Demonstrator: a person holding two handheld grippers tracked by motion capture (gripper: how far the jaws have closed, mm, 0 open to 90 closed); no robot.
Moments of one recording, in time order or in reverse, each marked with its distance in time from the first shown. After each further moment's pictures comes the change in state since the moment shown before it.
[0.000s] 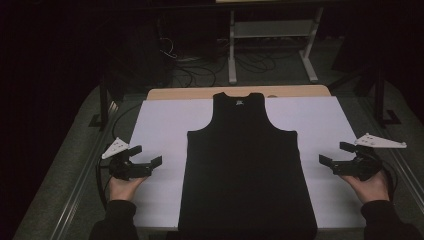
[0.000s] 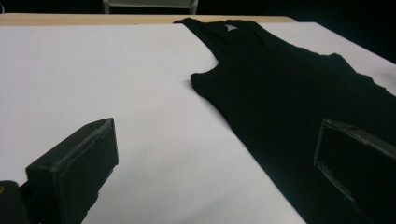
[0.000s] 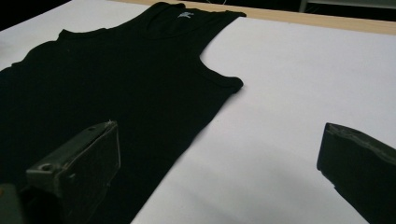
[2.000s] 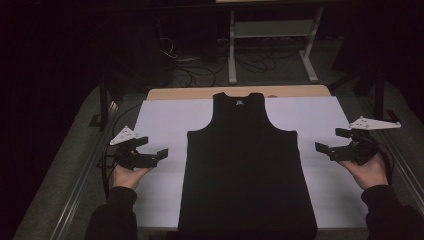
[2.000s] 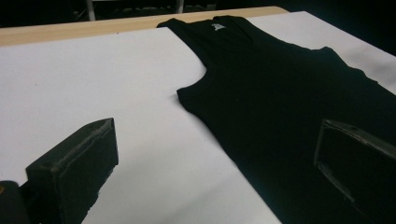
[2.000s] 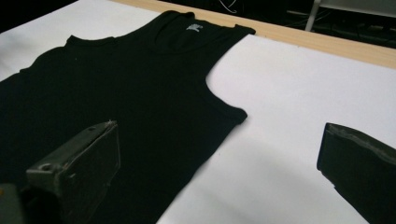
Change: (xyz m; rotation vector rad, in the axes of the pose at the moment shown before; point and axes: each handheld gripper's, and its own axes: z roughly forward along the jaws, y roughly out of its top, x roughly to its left) left arm -0.006 0.033 0.017 0.052 -0.040 0.062; right arm 0.000 0.046 0.009 0.035 0.027 -0.061
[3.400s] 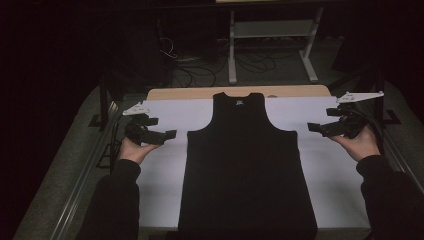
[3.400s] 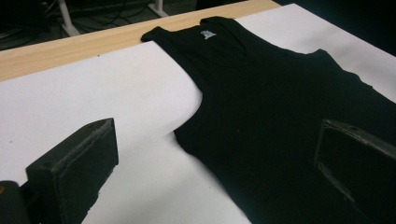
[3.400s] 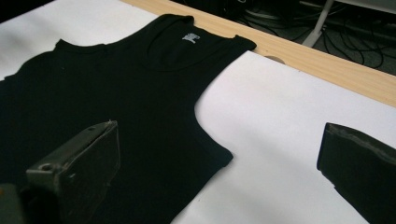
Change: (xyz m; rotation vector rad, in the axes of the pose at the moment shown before) left arm 0.017 0.057 0.042 0.089 -0.083 0.042; right arm -0.021 0.057 0.035 0.090 0.033 -0.048
